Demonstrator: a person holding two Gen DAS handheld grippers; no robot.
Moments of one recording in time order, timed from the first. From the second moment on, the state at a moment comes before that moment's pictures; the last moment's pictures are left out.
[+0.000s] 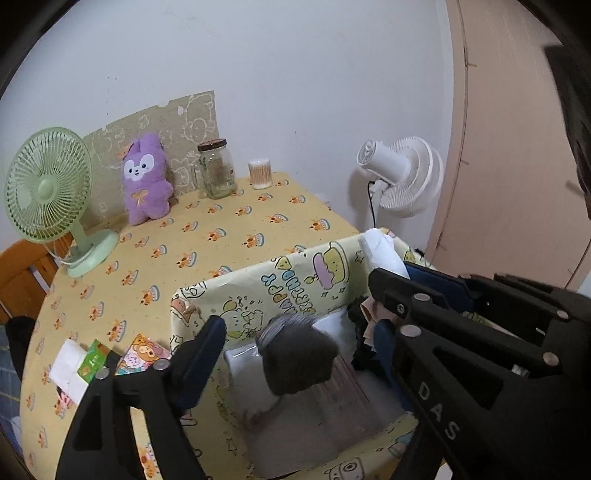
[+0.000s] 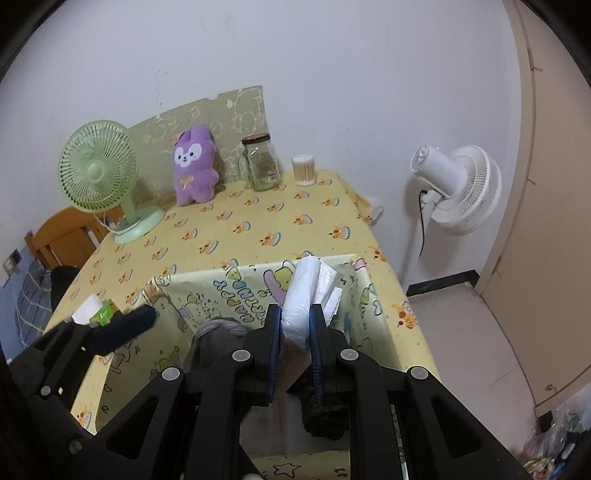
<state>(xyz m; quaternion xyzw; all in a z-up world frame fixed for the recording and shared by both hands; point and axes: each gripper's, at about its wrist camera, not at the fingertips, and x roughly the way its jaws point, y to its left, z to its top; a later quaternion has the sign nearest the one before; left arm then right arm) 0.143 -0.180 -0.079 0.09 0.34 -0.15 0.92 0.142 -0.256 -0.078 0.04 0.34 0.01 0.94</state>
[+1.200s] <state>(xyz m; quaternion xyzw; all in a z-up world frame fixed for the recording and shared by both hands) 0.116 -0.147 -0.065 0.07 0.33 -0.13 0.93 0.117 -0.221 -0.054 -0.02 0.31 -0.02 0.95</state>
